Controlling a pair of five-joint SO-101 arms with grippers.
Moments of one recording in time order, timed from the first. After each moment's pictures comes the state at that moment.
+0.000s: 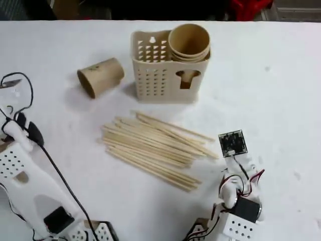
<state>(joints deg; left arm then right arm) -45.1 50.4 -36.7 101.5 -31.7 17.9 -102.7 96.4 68.4 35.9</state>
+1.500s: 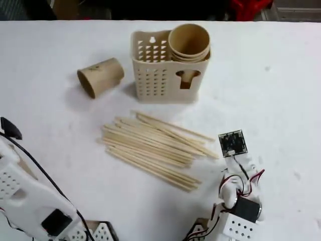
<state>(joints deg) -53.3 32.2 -30.2 101.0 -24.8 17.9 -102.7 96.4 68.4 35.9</state>
